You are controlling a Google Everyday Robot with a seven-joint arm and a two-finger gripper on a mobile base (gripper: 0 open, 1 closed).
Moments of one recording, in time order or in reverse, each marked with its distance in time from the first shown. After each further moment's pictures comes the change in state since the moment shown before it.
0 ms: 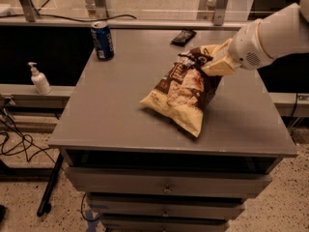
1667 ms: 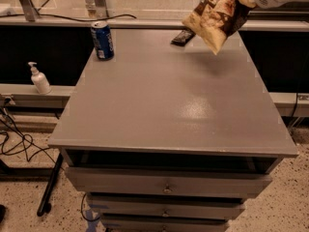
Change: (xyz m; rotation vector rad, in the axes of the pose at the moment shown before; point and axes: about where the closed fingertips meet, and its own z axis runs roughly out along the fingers) arm -0.020 -0.244 -0.054 0.672 -0.013 0.032
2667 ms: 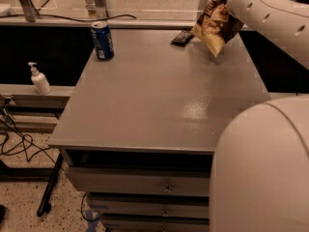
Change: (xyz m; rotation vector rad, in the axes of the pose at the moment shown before) arm 0.022 -0.002 0.076 0.242 0.164 -0.071
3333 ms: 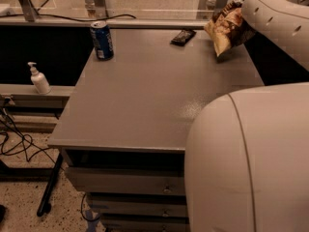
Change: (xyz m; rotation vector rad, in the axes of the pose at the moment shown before) arm 0.061 -0.024 0.003 0.080 0.128 0.303
